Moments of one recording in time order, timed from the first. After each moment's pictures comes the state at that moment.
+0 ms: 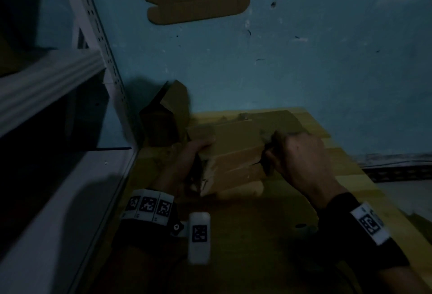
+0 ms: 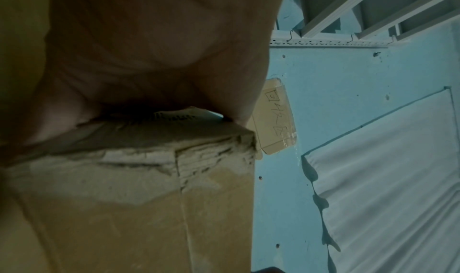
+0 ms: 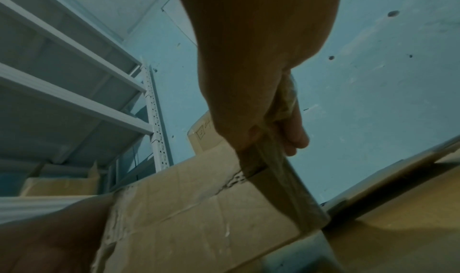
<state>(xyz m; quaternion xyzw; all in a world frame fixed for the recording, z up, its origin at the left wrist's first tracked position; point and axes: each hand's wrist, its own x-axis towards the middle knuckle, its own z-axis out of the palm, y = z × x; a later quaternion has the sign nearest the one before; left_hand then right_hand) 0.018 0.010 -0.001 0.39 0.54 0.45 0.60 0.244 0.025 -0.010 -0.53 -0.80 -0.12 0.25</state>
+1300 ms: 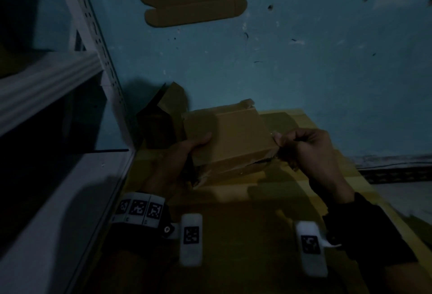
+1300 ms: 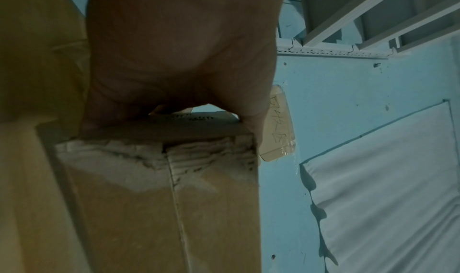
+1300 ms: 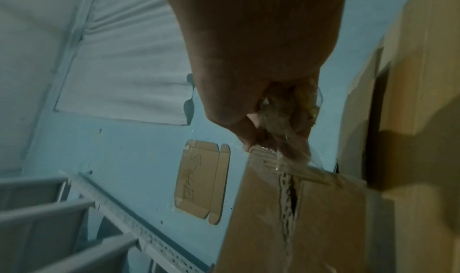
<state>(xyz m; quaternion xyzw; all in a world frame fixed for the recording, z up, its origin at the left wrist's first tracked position) 0.011 0.009 0.007 0.38 0.51 0.50 0.59 0.258 0.027 -0.004 -0.49 -0.57 0.36 0.56</state>
